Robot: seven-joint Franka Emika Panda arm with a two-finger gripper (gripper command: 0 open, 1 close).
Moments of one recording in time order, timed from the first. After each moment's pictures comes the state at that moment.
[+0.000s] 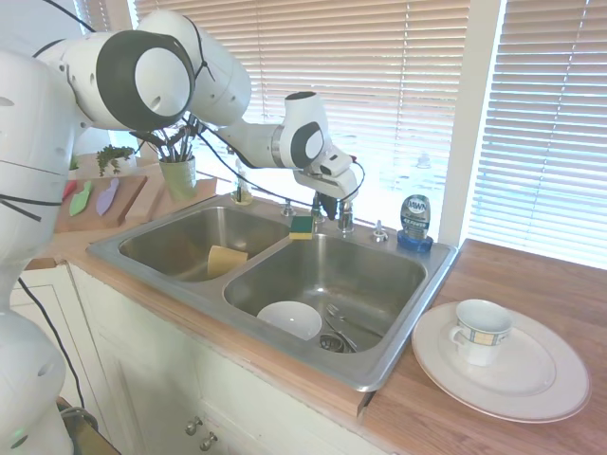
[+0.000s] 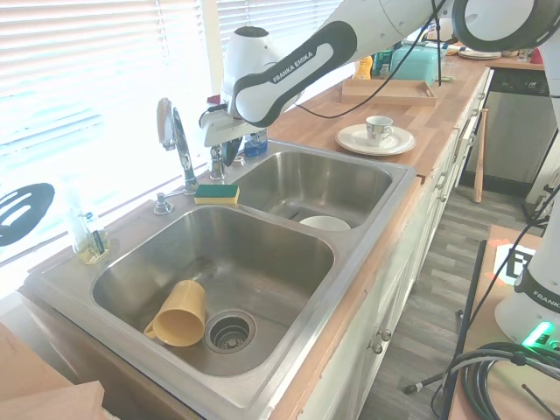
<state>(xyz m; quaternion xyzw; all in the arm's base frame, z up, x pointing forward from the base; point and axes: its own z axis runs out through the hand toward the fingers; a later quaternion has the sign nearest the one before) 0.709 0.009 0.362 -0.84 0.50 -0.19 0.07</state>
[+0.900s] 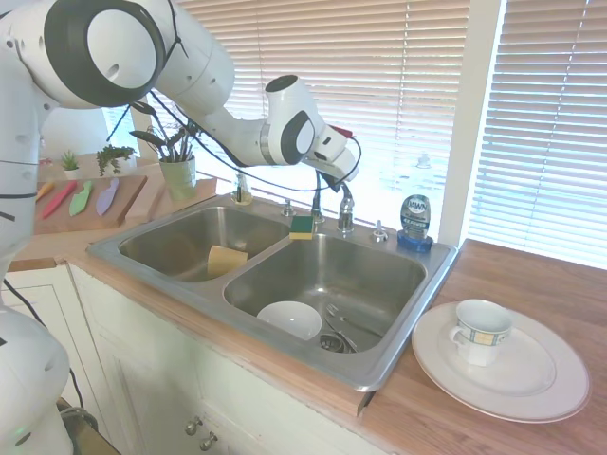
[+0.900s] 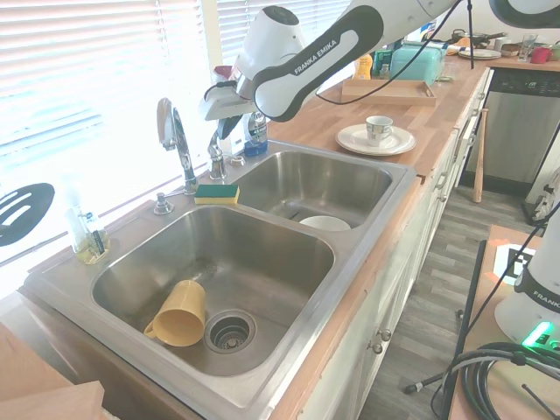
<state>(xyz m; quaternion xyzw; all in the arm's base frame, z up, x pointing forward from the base) 0.681 0.009 0.410 -0.82 0.48 -0.29 0.13</state>
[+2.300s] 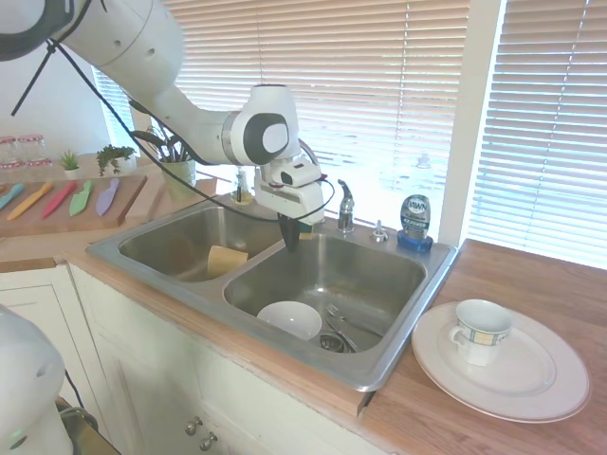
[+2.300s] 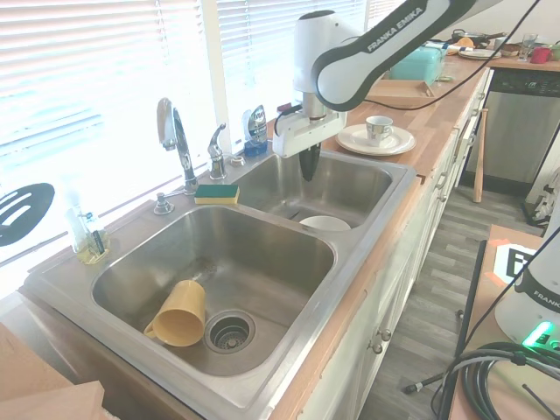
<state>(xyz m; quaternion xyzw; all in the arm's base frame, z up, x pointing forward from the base) 0.510 -0.005 0.374 -0.86 0.51 -0.05 -0.01</state>
